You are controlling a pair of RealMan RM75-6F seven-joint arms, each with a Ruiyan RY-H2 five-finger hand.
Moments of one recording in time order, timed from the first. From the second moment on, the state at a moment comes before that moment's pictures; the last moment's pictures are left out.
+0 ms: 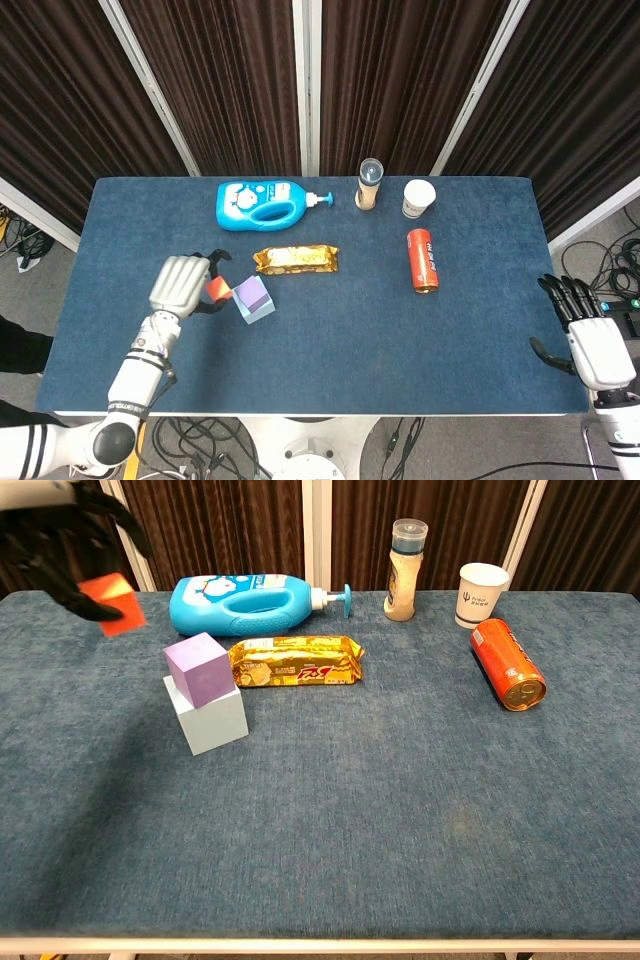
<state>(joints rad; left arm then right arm) -0.65 -1.33 -0.31 -2.05 0.75 1.20 0.72 0.15 -1.12 0.03 -1.43 -1.61 1.53 0.22</state>
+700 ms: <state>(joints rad) -0.82 -1.42 -0.30 -1.98 0.60 1.21 0.72 0.13 -1.12 0.04 -1.45 -1.59 1.52 0.21</state>
